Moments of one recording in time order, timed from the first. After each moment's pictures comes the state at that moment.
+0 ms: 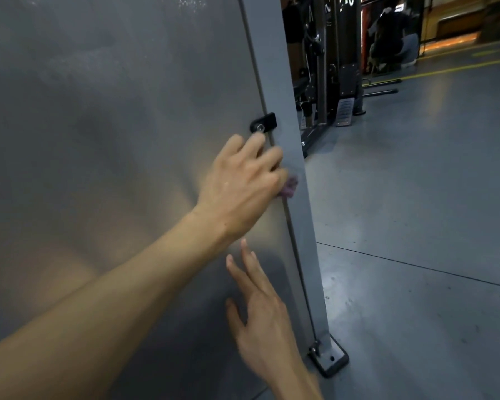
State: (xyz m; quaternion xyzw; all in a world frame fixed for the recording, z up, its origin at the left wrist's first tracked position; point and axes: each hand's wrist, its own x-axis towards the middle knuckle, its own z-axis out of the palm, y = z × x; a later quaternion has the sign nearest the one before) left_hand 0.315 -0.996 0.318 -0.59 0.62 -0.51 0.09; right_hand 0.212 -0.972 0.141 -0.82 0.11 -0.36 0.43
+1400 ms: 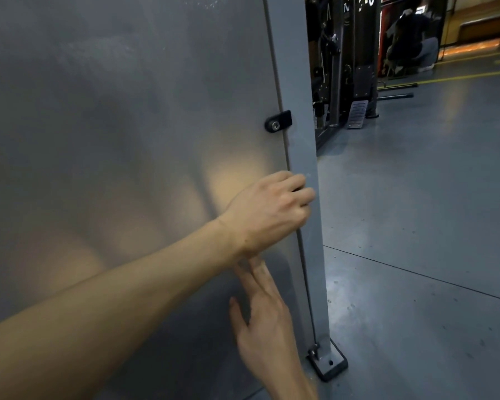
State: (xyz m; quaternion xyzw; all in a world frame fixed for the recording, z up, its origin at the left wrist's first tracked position) left_hand 0.318 -1.004 0.286 -0.52 0.75 -0.40 0.09; right_hand 0.217 -0.970 0.133 -0.83 0.11 -0.36 0.41
